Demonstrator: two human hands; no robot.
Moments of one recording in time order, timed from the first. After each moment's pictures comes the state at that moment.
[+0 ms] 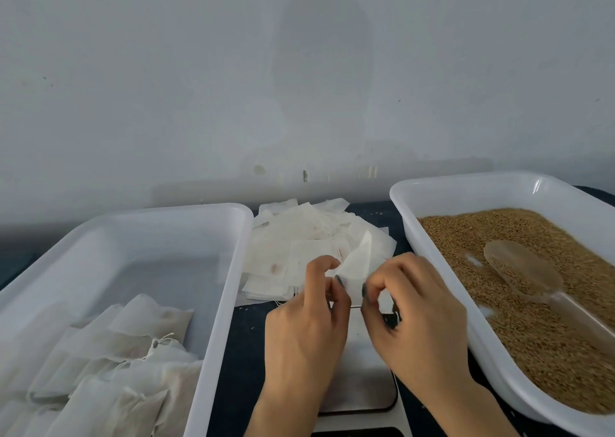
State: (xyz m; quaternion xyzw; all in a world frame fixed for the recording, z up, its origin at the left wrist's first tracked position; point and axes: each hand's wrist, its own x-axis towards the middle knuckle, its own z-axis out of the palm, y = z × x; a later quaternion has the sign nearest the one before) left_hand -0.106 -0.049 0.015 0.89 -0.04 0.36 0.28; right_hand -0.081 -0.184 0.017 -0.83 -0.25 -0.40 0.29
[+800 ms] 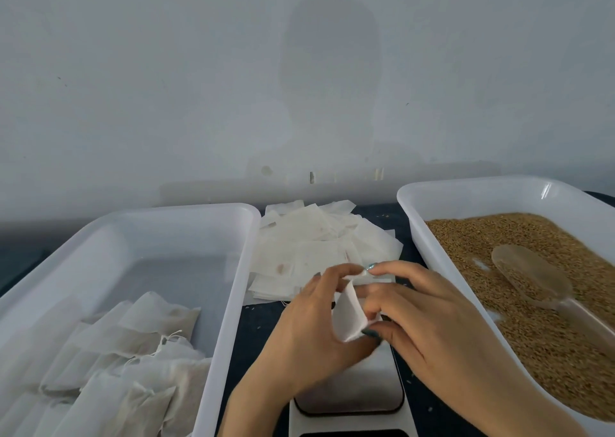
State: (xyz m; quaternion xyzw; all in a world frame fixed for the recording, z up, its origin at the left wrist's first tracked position) left_hand -0.100 -0.022 0.023 0.90 -0.14 0.08 0.41; right_hand -0.095 -0.201 0.049 -0.86 -0.37 -0.30 0.20
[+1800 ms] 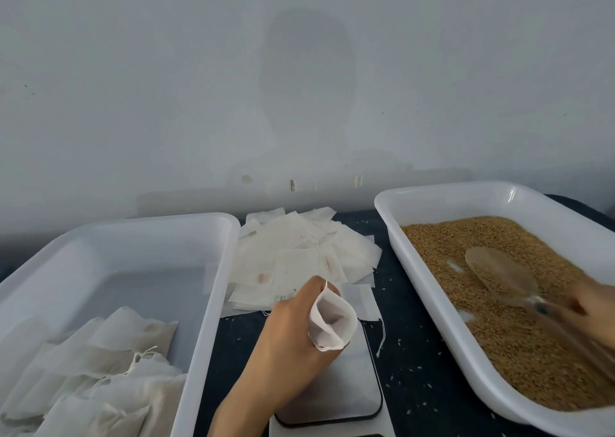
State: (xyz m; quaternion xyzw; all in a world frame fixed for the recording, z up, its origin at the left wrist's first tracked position) left_hand -0.096 -0.025 0.013 0.86 -0.15 0.12 0.47; right_hand -0.025 -0.463 -0.016 -1.00 0.08 -0.02 -0.02
